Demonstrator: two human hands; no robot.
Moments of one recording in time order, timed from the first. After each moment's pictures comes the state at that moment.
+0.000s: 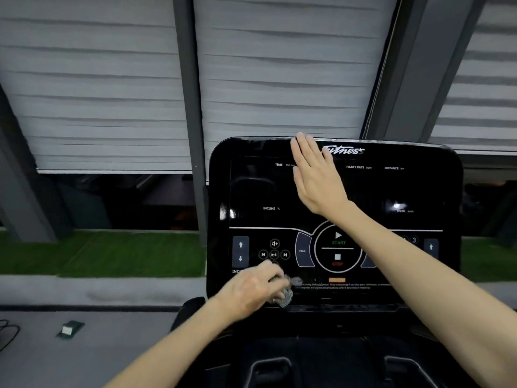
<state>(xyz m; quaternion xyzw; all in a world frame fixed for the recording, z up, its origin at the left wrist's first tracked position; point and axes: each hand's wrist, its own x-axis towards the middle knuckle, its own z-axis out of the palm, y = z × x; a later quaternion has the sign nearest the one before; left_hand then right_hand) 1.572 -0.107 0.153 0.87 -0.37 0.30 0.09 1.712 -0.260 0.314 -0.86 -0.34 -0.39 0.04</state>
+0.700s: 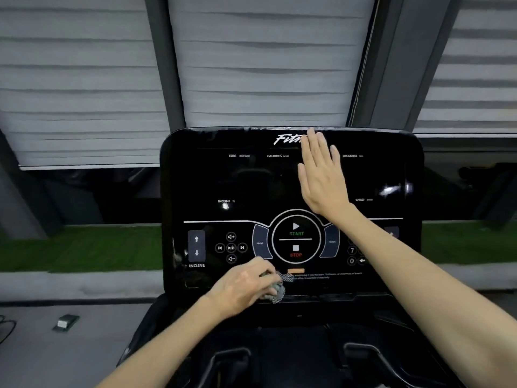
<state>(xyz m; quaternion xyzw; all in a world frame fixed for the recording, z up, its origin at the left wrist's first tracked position) 1.593 -0.169 0.140 0.88 -0.35 0.29 0.12 1.738 -0.348 0.292 -0.87 -0.28 -0.40 0.07</state>
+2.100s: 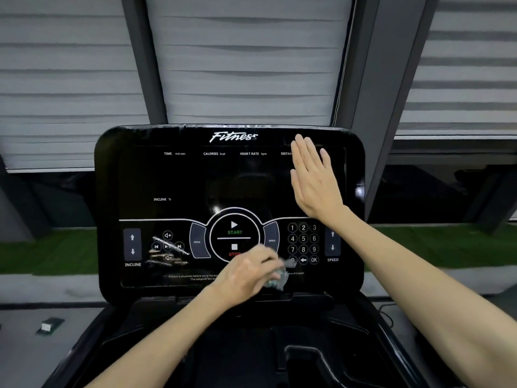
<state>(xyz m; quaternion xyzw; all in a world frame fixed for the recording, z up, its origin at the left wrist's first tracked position) 1.647 -0.293 0.154 0.88 -0.33 0.31 0.14 1.777 -0.460 0.279 -0.86 -0.32 -0.40 0.05</state>
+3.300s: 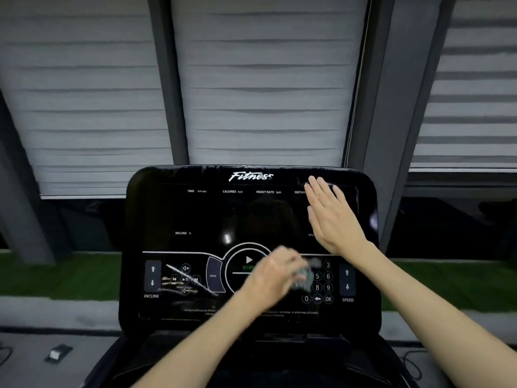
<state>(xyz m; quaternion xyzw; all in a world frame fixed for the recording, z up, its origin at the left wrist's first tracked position) 1.681 -0.314 0.206 0.87 -0.29 0.38 0.13 1.765 -0.472 0.297 -0.87 -0.34 -0.37 0.02</state>
